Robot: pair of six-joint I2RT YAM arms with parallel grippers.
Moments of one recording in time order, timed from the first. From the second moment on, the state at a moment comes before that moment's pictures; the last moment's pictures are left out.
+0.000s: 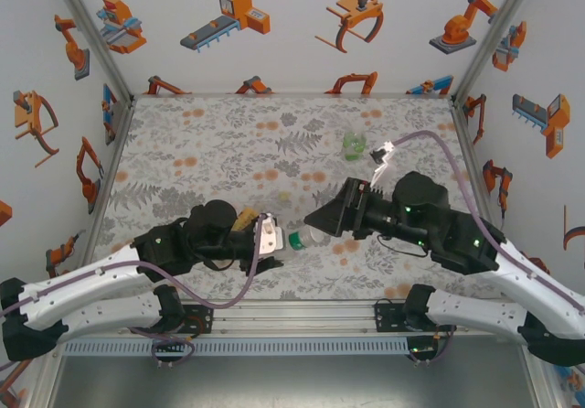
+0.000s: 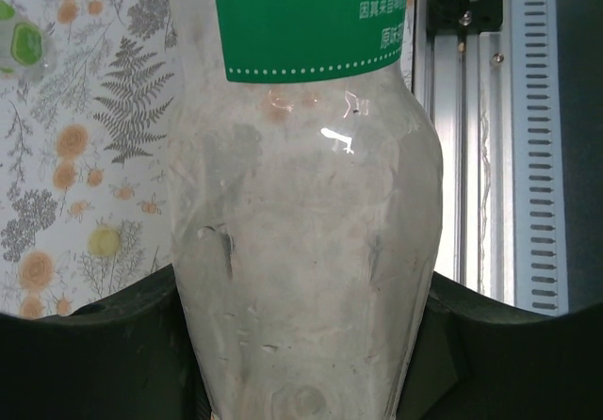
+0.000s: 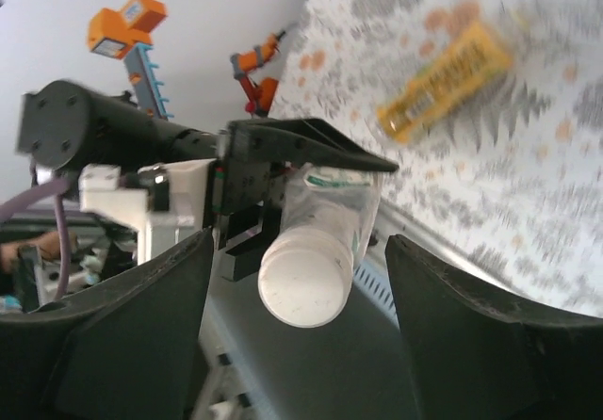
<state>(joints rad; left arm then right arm) -1.18 0.86 0.82 -0.42 0.23 0.33 1.06 0.81 1.15 -0.62 -0.02 0.90</state>
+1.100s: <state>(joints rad) -1.18 0.84 0.82 -0.47 0.34 0.28 1.06 0.95 1.31 -0.82 -0.52 -0.44</state>
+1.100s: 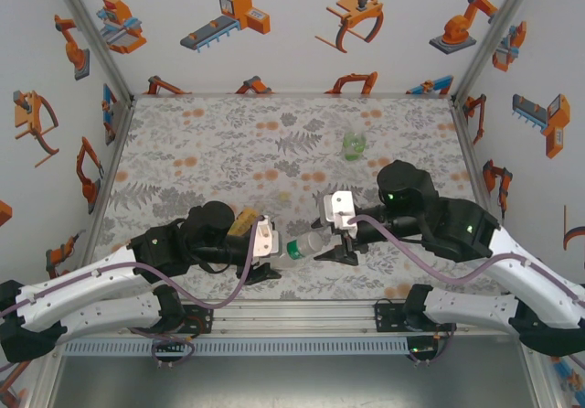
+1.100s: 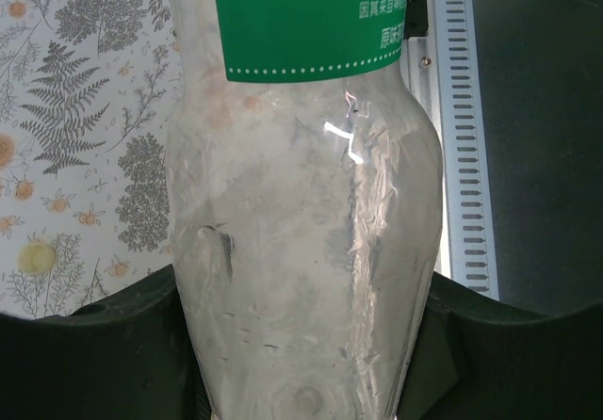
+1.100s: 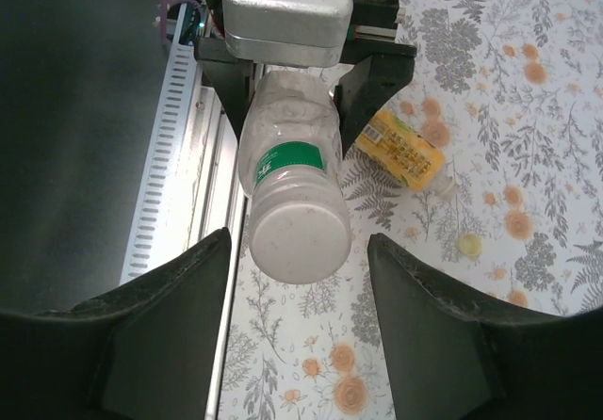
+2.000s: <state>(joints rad) -1.18 0.82 0.79 -0.47 0.20 0.29 1.06 0.90 1.16 -0.67 -0.20 0.60</state>
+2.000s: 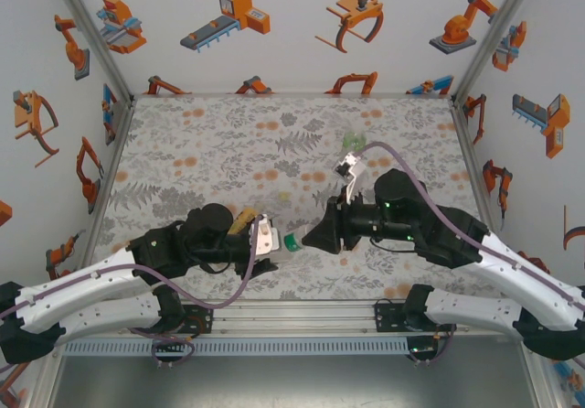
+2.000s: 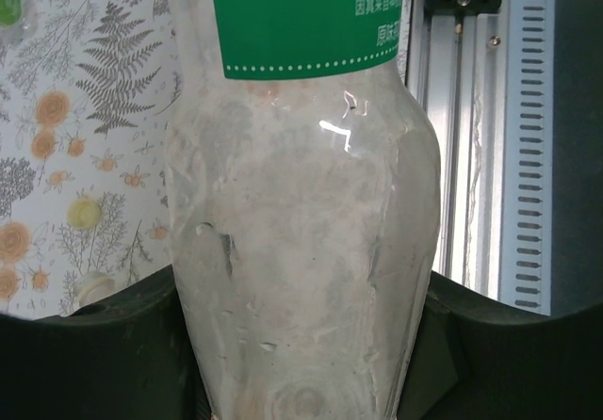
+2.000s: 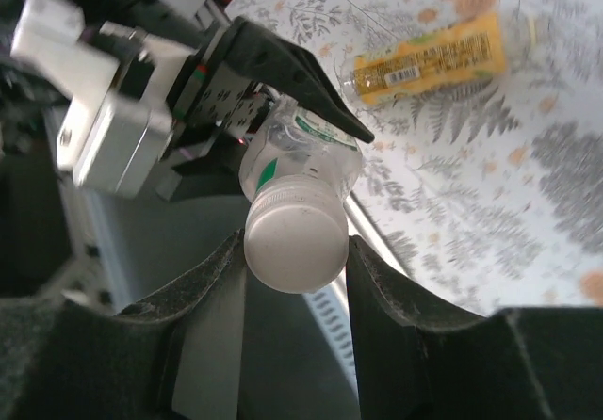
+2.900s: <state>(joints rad) -1.17 0.83 0.78 -0.45 0.25 0.31 1.07 0.88 1.26 -0.78 0.01 0.76</state>
